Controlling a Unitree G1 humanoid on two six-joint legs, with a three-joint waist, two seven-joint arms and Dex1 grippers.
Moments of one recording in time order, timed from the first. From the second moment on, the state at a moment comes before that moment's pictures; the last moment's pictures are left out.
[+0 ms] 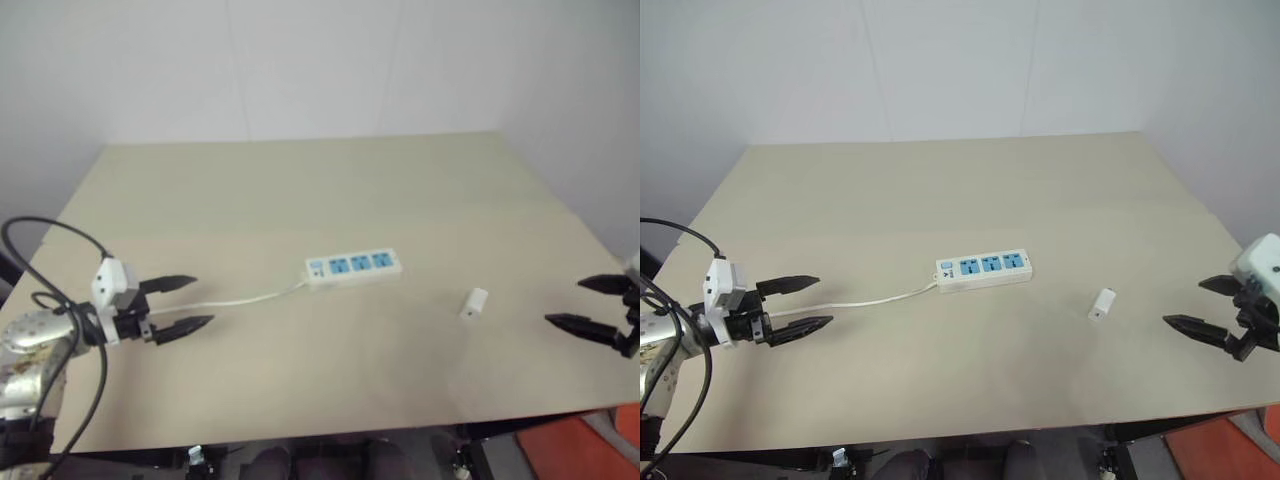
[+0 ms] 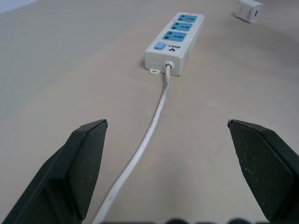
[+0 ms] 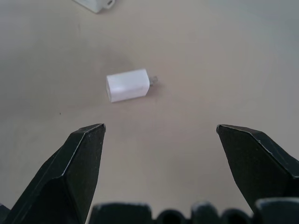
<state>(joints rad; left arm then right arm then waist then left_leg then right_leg) -0.15 0.81 0.29 0.10 -0.49 0.16 -1.25 0.08 -1.14 -0.68 -0.25 0.31 0.69 1.18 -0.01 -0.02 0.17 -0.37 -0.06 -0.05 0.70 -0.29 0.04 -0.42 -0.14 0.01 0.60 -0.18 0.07</state>
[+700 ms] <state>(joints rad) -0.23 0.75 0.22 0.13 -0.46 0.10 -1.23 0.13 -1.16 -0.65 -0.21 0.31 0.65 1.17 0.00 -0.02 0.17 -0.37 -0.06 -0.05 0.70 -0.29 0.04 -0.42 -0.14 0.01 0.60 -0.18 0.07</state>
